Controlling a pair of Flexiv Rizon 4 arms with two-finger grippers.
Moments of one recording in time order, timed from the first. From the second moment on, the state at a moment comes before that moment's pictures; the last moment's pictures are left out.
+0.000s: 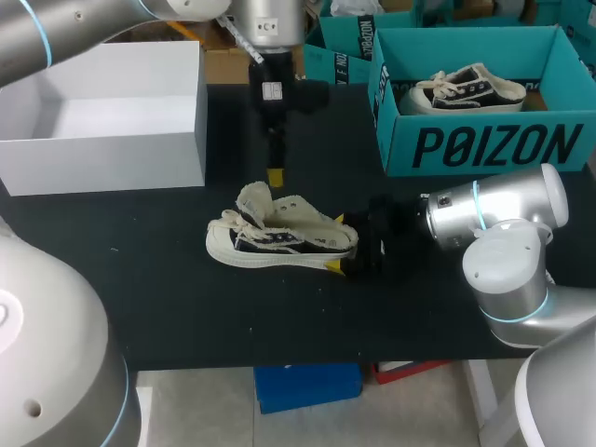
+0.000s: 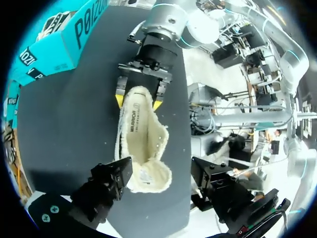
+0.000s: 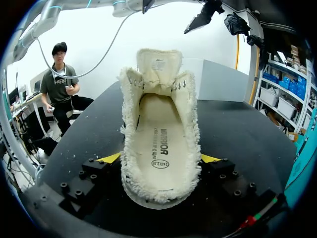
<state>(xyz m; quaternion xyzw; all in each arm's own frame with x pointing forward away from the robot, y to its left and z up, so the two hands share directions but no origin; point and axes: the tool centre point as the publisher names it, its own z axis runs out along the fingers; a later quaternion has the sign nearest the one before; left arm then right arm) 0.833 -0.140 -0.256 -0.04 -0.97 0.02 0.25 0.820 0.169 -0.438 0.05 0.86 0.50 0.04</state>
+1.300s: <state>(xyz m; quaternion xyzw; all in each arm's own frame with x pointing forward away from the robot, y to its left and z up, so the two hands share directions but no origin) 0.834 -0.145 -0.284 -0.09 -0.97 0.04 0.21 0.820 0.169 -0.438 0.05 0.86 0.50 0.04</state>
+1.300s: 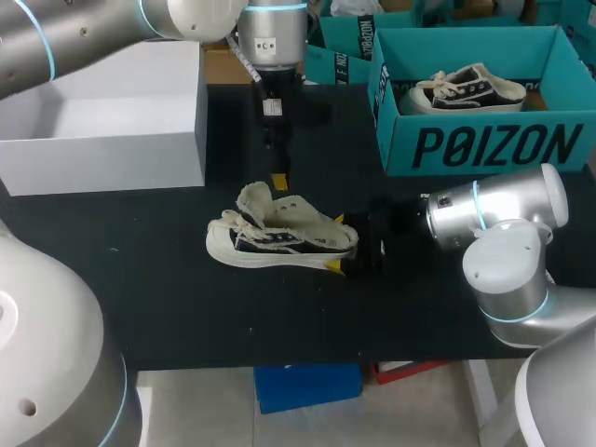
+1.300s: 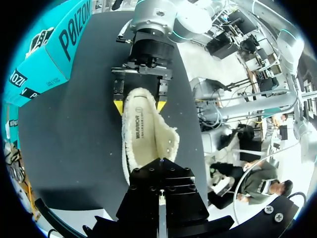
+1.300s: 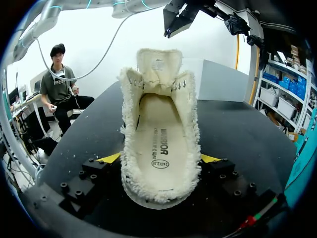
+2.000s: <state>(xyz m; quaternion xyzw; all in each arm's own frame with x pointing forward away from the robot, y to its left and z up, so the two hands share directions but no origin) 0.830 -0.142 -0.299 -0.08 -0.98 0.03 0.19 0.820 0.168 -0.438 0.05 0.86 0.50 0.04</state>
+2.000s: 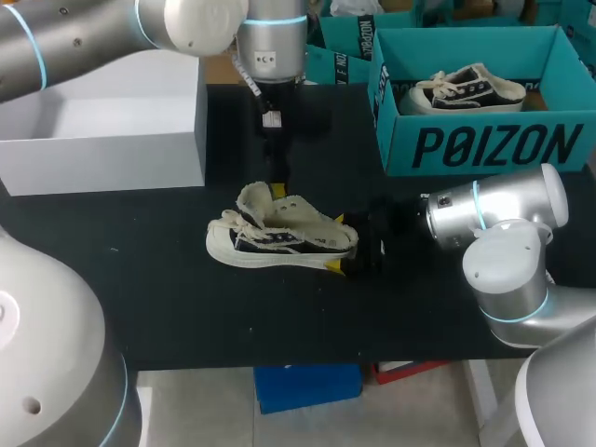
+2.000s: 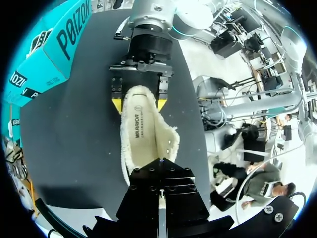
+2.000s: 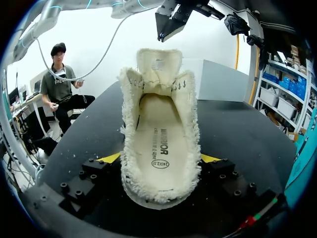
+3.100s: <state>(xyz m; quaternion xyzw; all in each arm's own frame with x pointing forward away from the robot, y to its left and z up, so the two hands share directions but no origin) 0.799 -0.146 -0.369 -0.07 -0.98 0.04 0.19 0.820 0.168 -0.438 0.05 0.86 0.50 0.04</state>
